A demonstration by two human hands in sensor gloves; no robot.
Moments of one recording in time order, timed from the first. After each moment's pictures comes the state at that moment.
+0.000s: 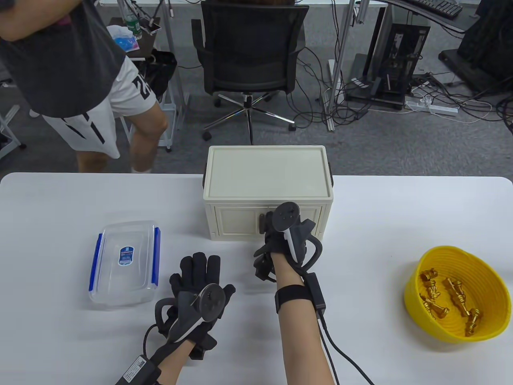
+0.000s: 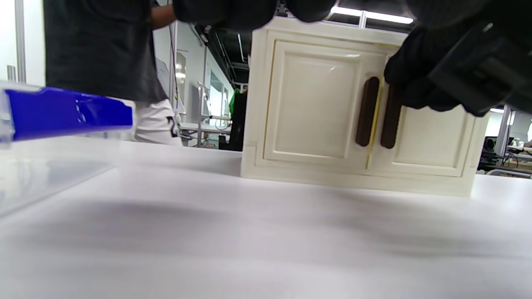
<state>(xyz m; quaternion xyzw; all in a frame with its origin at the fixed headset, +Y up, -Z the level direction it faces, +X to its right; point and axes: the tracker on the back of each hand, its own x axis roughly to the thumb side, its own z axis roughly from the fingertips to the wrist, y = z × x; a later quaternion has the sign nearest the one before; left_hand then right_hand) -0.157 -0.718 -0.288 0.04 -0.04 0.04 1.00 0.058 -0.697 -0.433 -0.21 -0.06 0.94 0.25</state>
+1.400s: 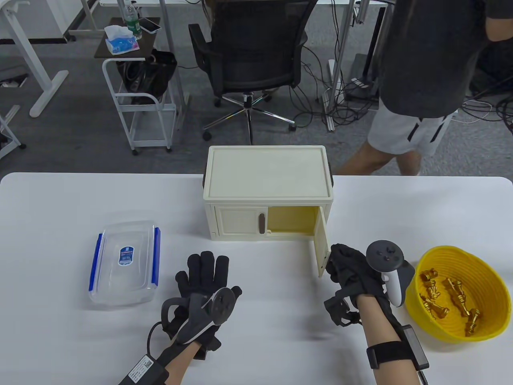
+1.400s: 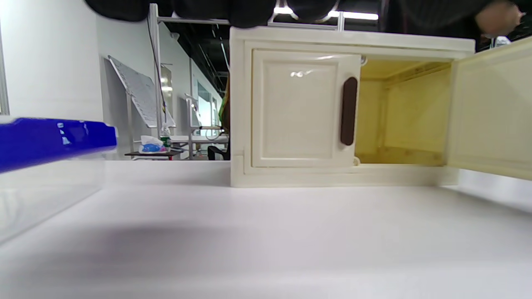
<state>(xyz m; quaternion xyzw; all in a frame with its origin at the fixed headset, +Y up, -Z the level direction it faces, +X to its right) -0.140 -0.712 -0.283 0.05 -0.06 0.00 1.00 0.220 -0.717 -0.348 -0.13 0.03 0.88 0.45</state>
